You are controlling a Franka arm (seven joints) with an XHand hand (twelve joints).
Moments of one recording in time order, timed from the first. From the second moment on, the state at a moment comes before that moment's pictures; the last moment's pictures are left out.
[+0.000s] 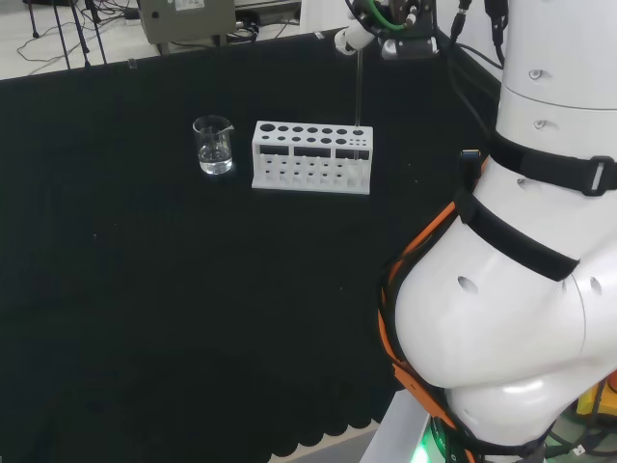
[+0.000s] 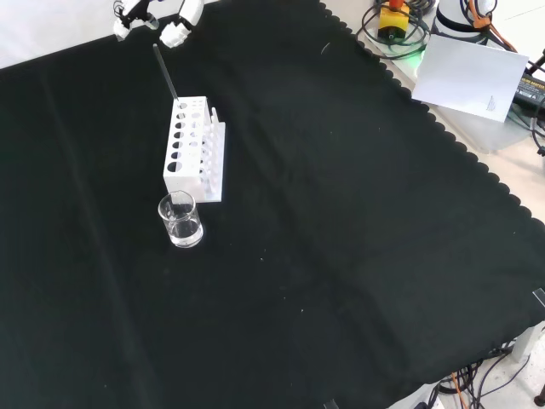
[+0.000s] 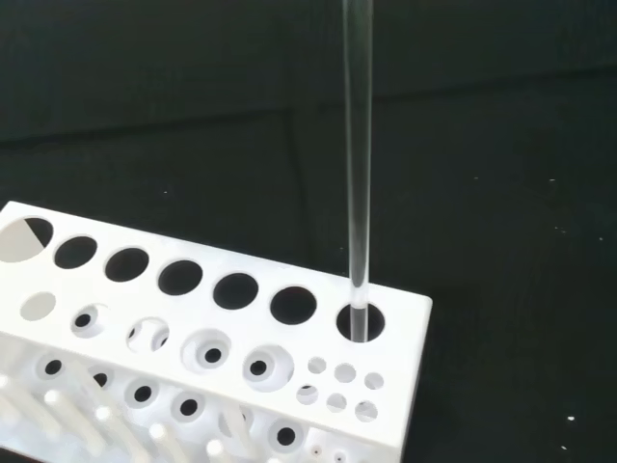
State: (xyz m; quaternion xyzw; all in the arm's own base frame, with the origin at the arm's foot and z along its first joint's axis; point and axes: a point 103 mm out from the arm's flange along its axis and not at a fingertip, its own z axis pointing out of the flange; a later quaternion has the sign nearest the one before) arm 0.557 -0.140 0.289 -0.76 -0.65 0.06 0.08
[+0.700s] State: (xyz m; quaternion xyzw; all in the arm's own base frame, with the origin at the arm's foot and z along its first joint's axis) arm 0.556 -0.142 0.270 -0.76 -0.64 0.06 0.09
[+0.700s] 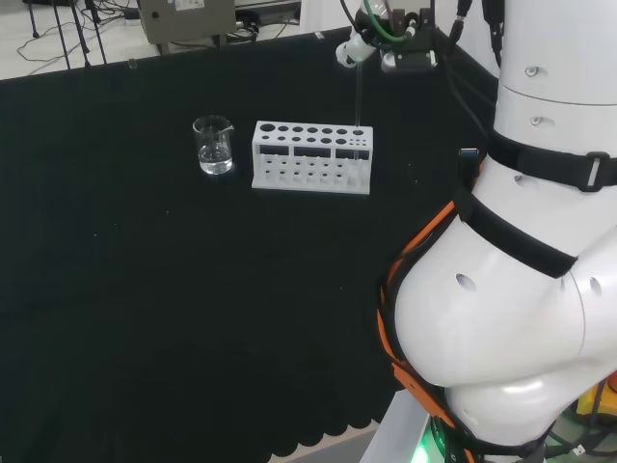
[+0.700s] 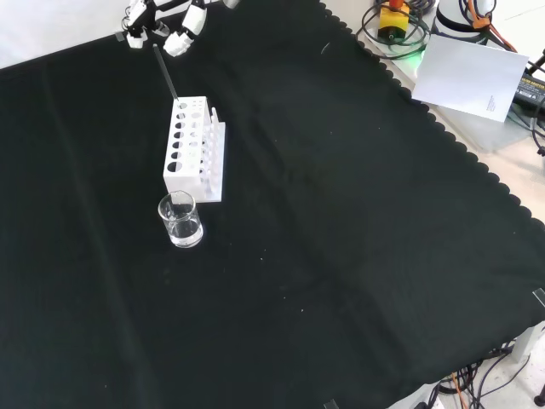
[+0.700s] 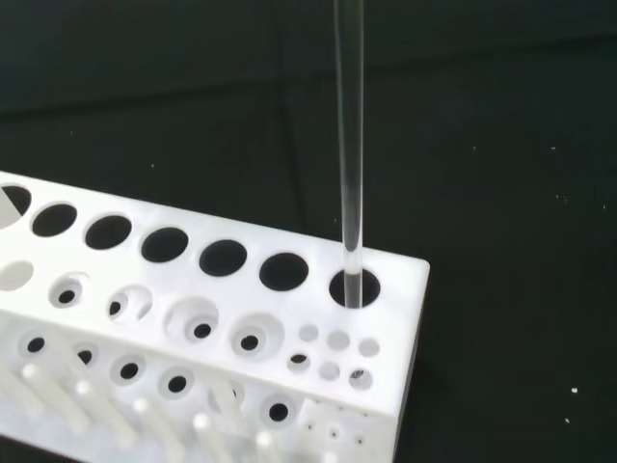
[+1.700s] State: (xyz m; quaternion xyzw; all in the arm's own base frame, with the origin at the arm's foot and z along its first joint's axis) arm 0.559 -0.145 0.255 -0.75 -0.65 0.06 0.10
